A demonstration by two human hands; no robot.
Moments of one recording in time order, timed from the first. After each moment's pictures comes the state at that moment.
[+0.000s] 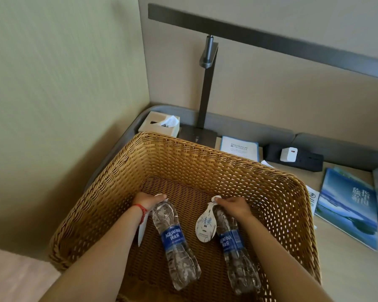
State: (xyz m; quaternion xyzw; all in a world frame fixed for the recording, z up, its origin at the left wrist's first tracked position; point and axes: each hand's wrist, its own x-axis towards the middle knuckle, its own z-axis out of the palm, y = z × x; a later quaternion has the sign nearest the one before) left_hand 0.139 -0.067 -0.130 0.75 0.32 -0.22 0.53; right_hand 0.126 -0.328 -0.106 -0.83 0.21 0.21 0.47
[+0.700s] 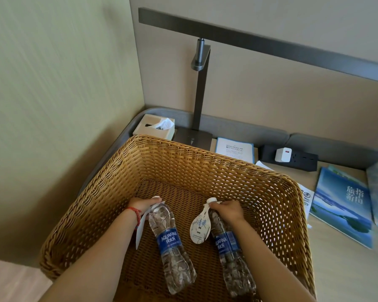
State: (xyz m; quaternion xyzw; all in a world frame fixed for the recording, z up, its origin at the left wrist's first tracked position) left_hand 0.136 -0.061 -0.128 0.66 0.35 -0.26 0.61; right_hand 0.123 -0.320 -0.116 -0.81 0.27 0.17 0.50
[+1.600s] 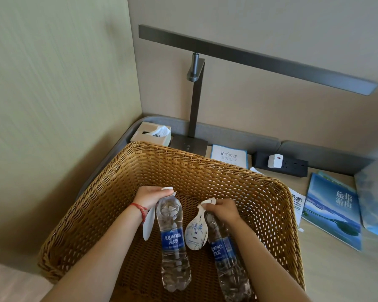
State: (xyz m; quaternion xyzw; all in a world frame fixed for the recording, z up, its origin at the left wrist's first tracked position) left_hand 0.136 -0.095 -0.077 0.72 0.17 -0.14 0.66; right_hand 0.116 -0.318 -0.081 -0.79 0.20 0.18 0.56
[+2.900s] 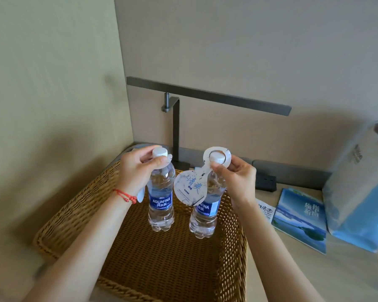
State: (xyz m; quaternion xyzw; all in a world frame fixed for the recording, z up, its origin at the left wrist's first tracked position) left_hand 0.057 -0.166 0.092 0.71 -0.09 0.19 0.67; right_hand 0.037 -0.379 0.093 -0.69 -0.04 -0.18 0.69
